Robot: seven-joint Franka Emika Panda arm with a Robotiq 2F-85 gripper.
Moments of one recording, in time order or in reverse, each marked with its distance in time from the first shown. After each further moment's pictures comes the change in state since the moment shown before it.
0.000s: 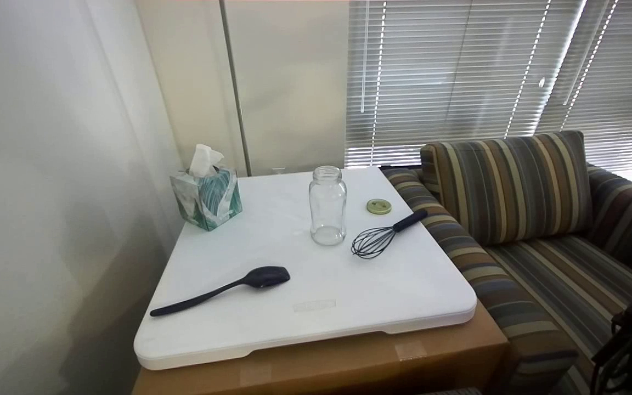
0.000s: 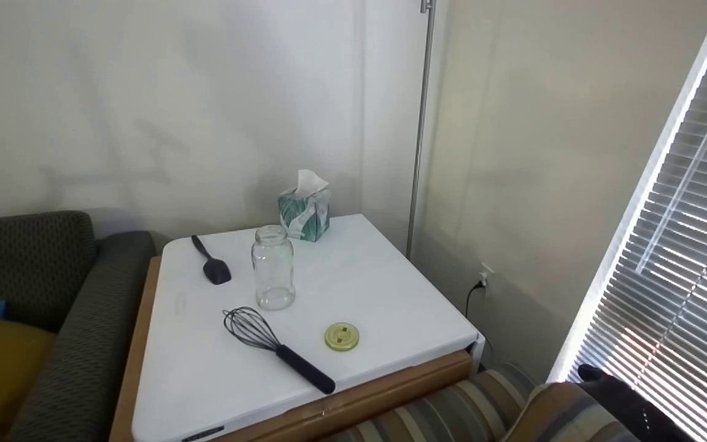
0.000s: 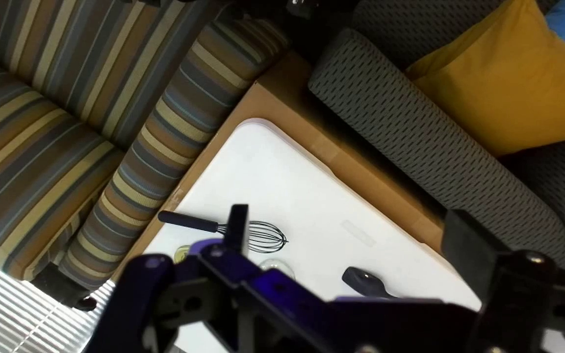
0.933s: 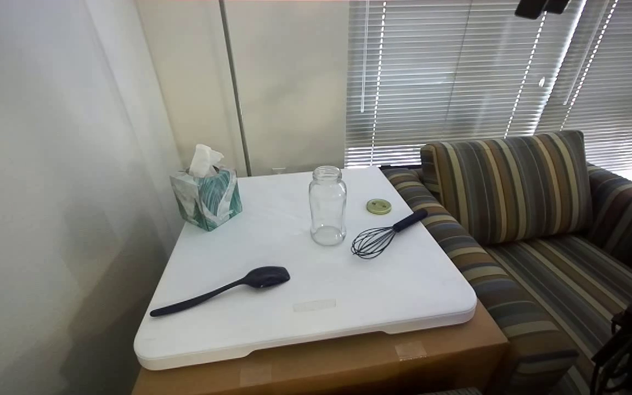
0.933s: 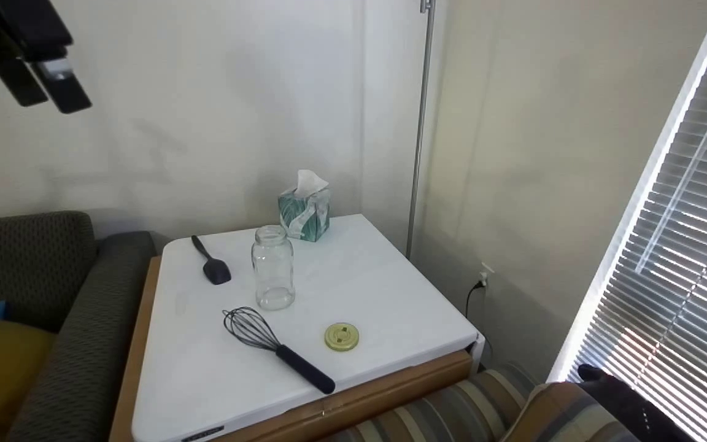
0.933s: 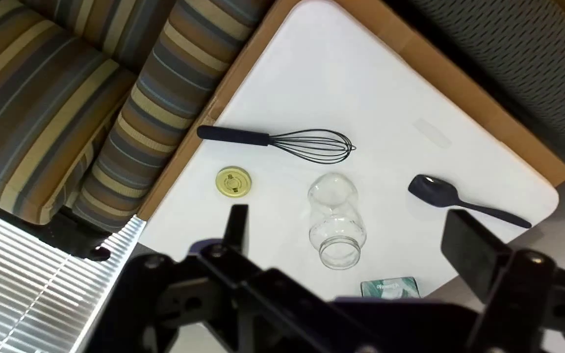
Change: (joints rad) arm -0.106 0.225 -0.319 0.004 -0.146 0.373 -0.260
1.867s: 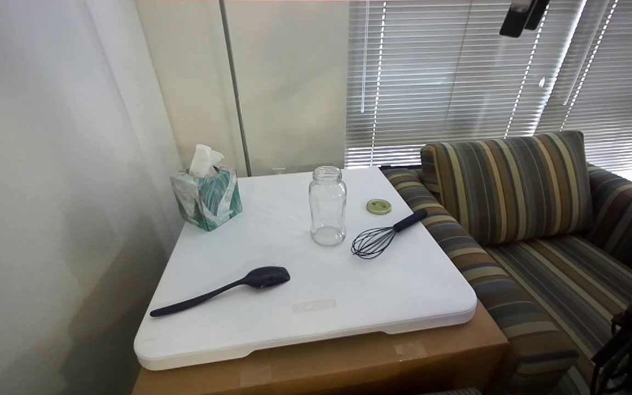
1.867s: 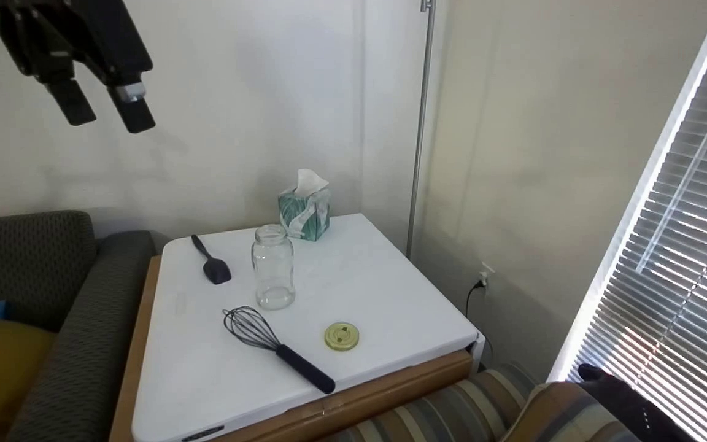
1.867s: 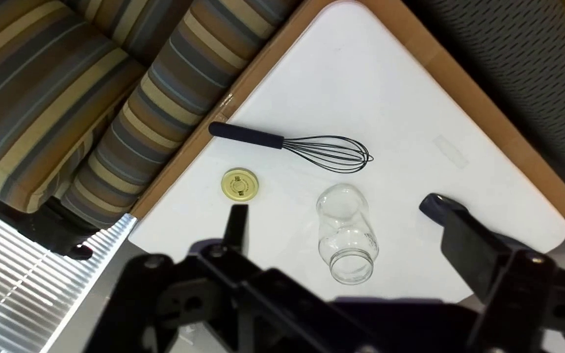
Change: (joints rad) arm -0.010 0.123 -0.079 0.073 -0.014 0.005 -0.176
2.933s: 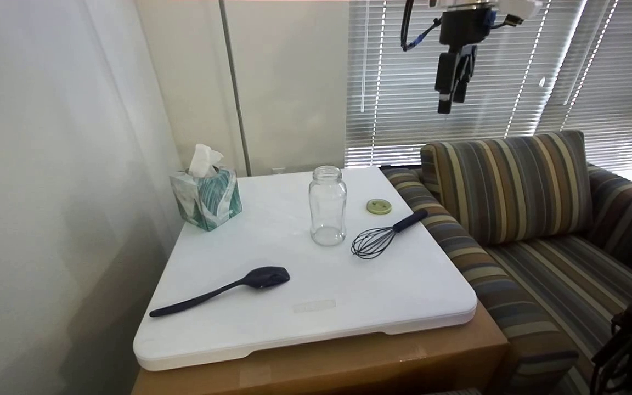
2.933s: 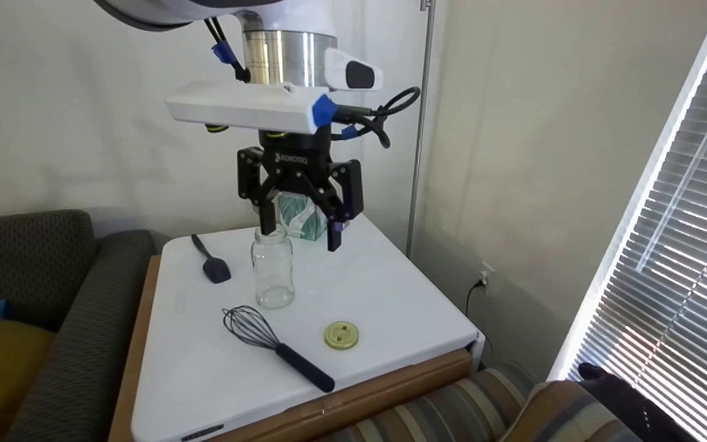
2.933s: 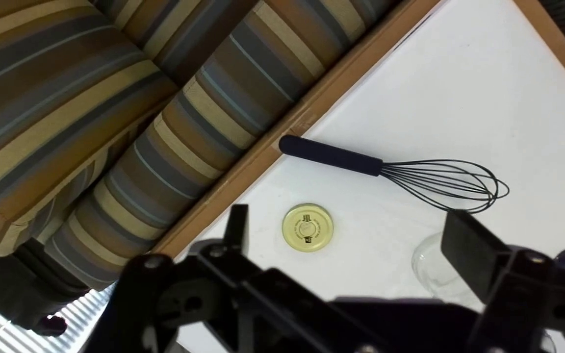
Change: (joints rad) arm -0.102 0.656 -0.107 0.442 0.043 0.002 -0.281
